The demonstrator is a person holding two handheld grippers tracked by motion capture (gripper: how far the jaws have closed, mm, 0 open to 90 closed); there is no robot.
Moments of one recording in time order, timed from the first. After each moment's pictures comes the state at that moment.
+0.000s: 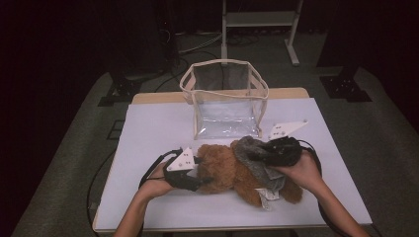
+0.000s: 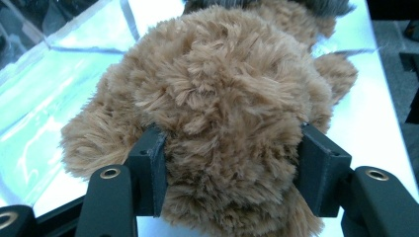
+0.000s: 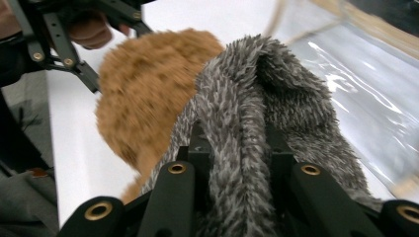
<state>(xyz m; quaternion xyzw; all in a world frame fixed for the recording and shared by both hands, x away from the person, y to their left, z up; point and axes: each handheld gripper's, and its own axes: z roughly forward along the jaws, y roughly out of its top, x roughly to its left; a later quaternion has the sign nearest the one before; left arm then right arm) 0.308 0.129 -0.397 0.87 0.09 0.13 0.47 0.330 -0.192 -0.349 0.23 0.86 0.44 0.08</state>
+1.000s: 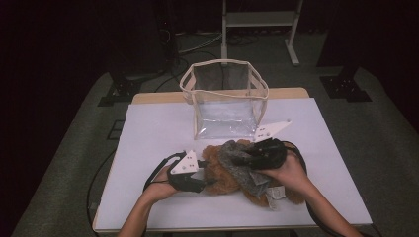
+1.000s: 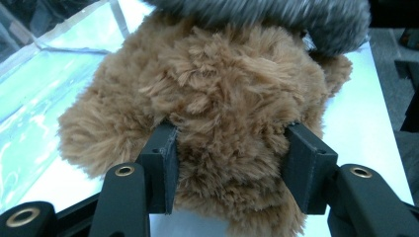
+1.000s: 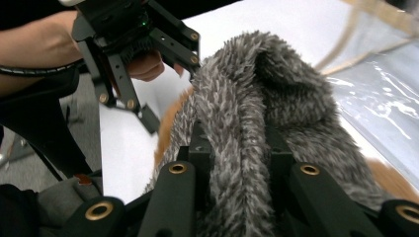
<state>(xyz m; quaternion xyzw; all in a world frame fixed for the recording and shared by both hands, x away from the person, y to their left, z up) 0.304 0.118 -0.404 0.87 0.10 0.13 0.47 0.326 -0.156 -0.344 0.19 0.86 0.47 0.03</state>
